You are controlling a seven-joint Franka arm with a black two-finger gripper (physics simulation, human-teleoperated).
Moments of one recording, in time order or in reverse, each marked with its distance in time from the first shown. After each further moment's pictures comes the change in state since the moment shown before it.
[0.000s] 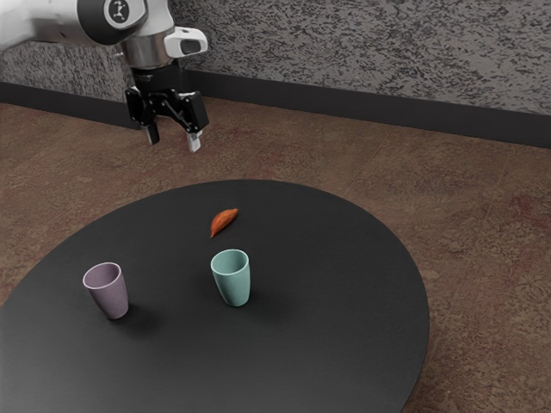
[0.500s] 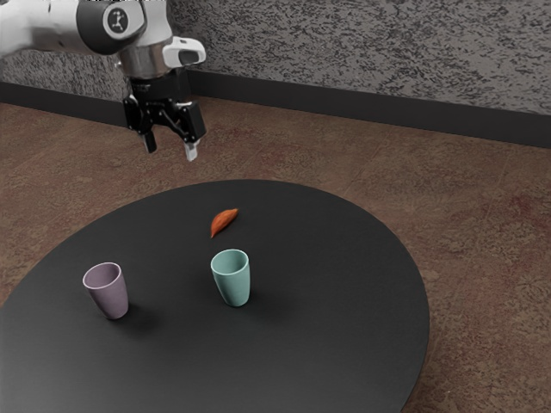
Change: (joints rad) arm 0.007 -0.029 -0.001 -0.070 0.001 0.020 0.000
